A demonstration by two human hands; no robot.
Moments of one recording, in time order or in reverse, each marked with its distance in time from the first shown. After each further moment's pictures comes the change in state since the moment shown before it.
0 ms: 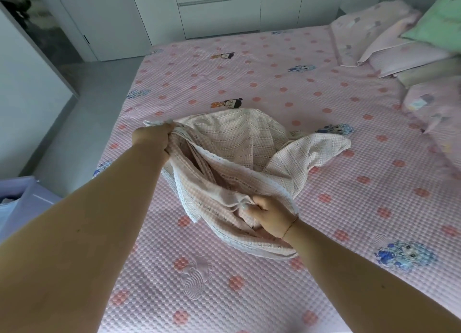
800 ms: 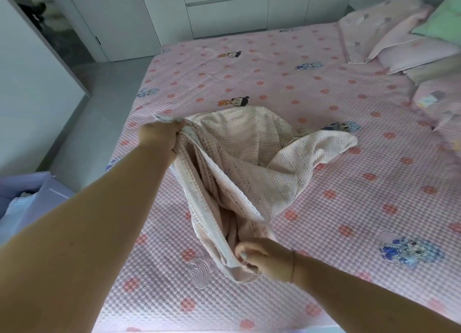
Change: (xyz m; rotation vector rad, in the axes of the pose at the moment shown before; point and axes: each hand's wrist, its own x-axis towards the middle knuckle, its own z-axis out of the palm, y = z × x) left_hand -0.033 0.002 -0.013 0.014 -0.063 0.080; right_hand -0.069 -0.009 0.038 -0.011 -0.456 -0.071
